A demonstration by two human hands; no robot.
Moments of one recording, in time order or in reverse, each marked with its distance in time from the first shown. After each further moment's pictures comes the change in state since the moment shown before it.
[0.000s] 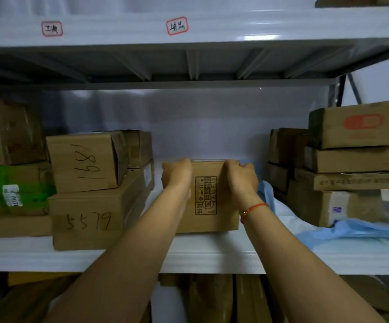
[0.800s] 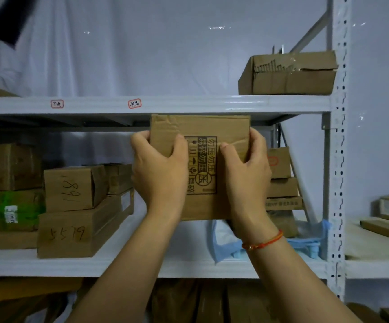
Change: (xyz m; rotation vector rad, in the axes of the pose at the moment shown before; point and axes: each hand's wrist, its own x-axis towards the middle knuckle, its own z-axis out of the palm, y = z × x) left_hand -0.284 0.093 0.000 -0.009 0.228 0.843; right_hand -0.136 -0.095 -0.233 0.211 0.115 -0.683
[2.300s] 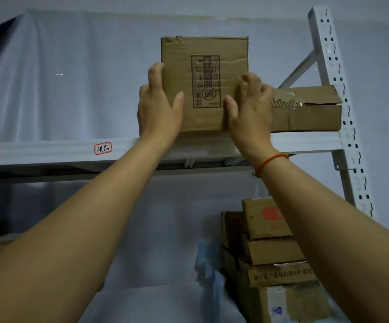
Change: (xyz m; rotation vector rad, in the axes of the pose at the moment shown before) left_hand 0.202 0.009 0.133 0.112 -0.136 0.502; right_hand 0.232 0.009 0.070 -0.385 0.209 -0.576
